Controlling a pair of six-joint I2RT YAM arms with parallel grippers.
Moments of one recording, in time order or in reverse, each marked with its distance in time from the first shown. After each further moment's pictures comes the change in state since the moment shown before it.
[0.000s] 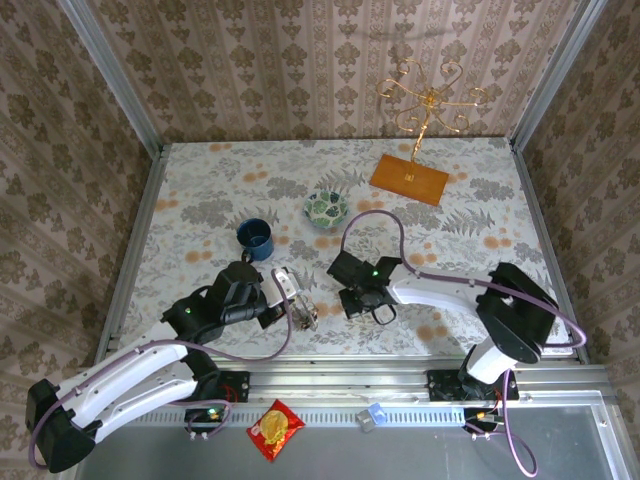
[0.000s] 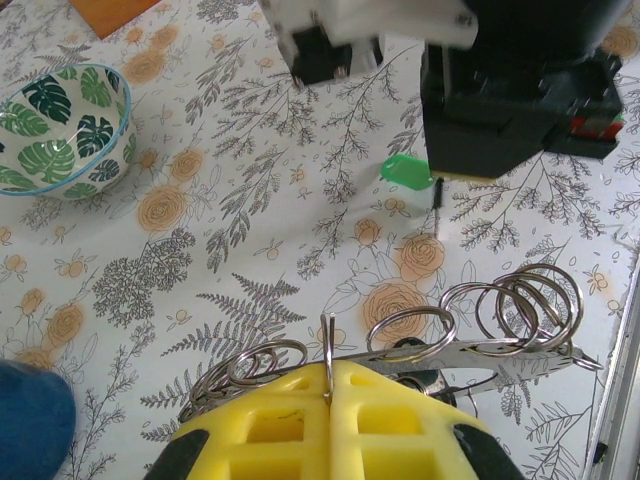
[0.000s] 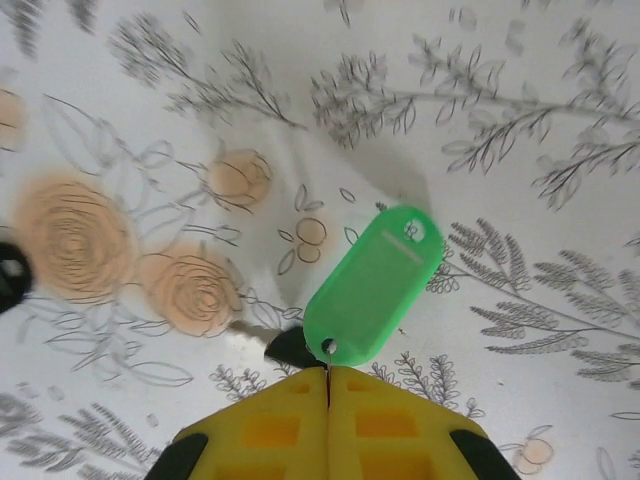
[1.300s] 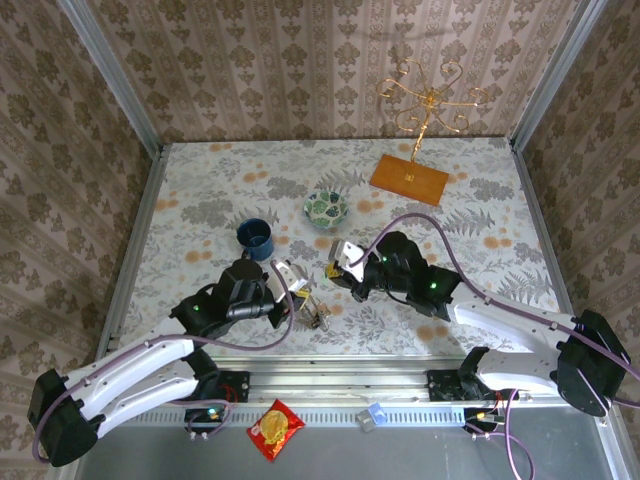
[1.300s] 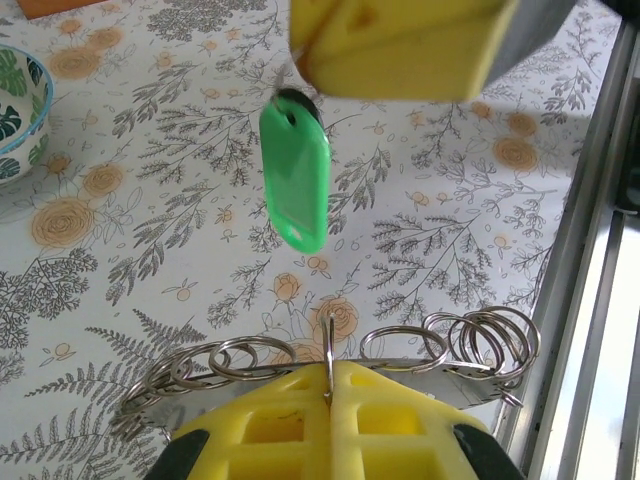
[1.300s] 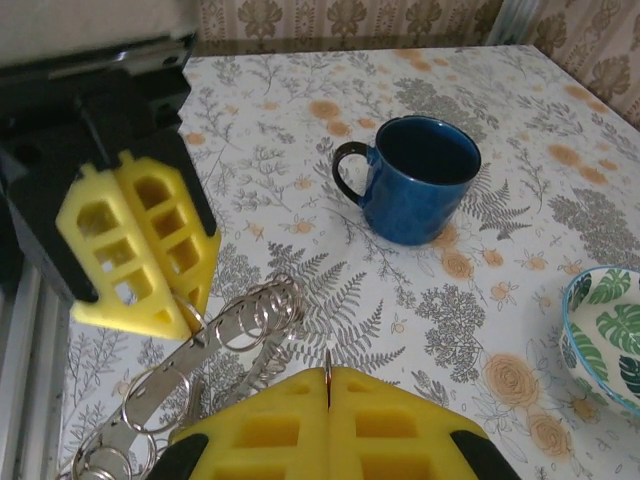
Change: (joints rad) left arm 0.000 0.061 -0.021 0.143 0.144 -0.267; right arm -0.106 -0.402 -0.240 0.658 -0.405 -0.890
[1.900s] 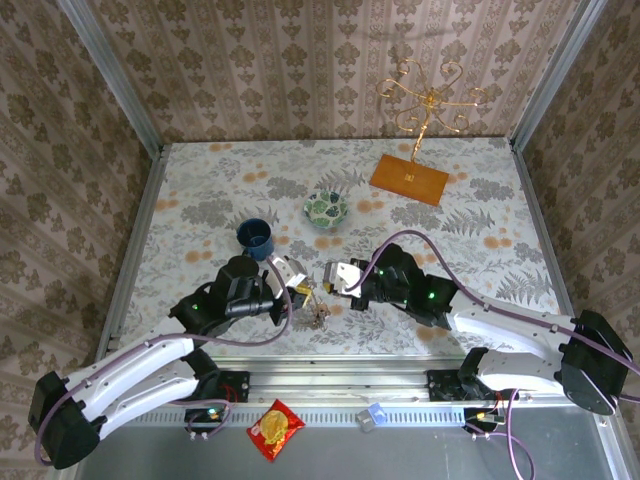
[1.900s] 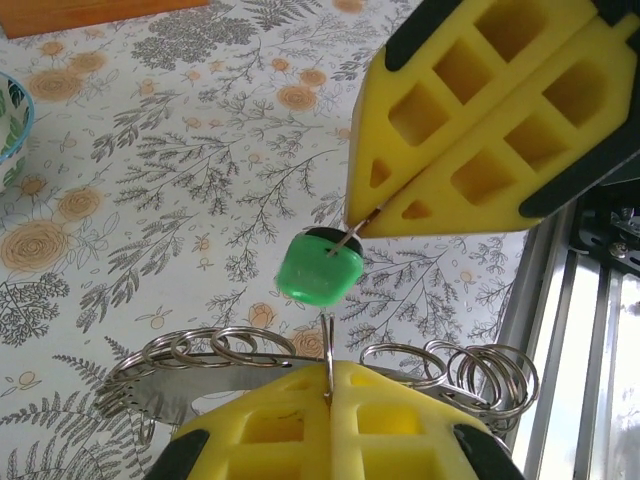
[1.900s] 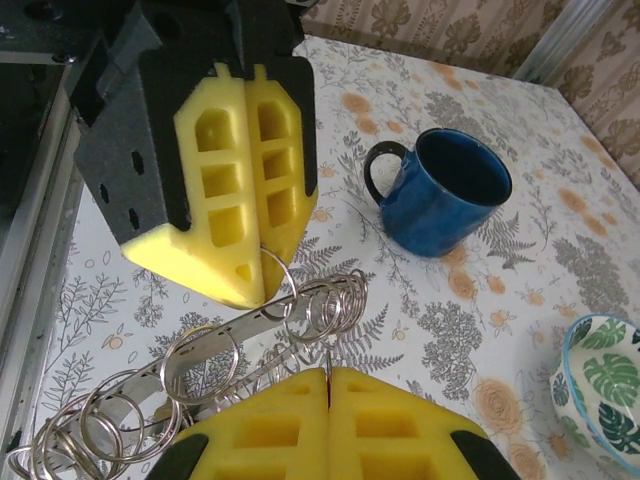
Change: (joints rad) left arm 0.033 0.000 0.000 0.054 0.083 -0.053; right arm 0.080 -0.020 -0.040 0.013 0.052 -0.187
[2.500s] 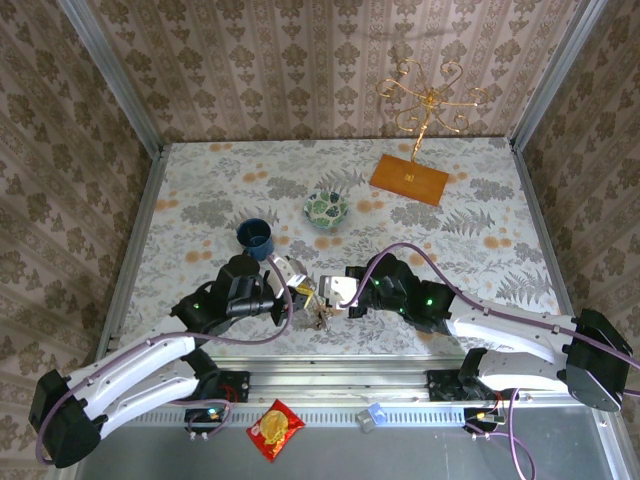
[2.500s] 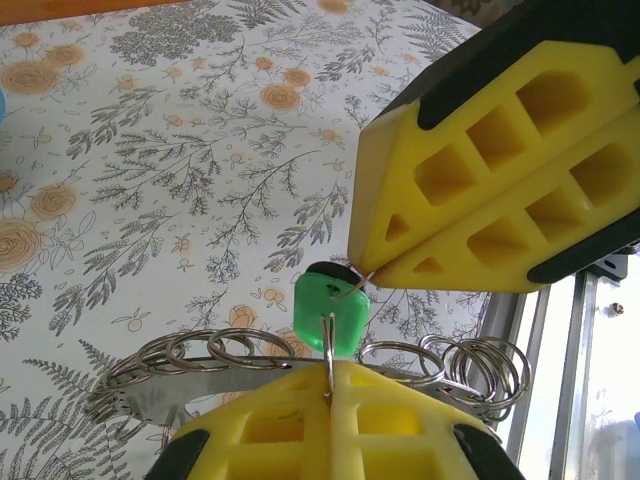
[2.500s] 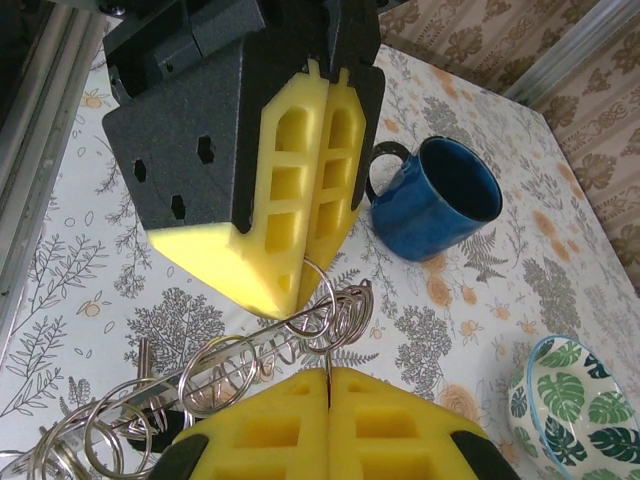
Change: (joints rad) left arm 0.002 0.013 0.000 0.010 0.033 -0.023; right arm 0.073 -0.007 0.000 -0.021 0.116 -0.126
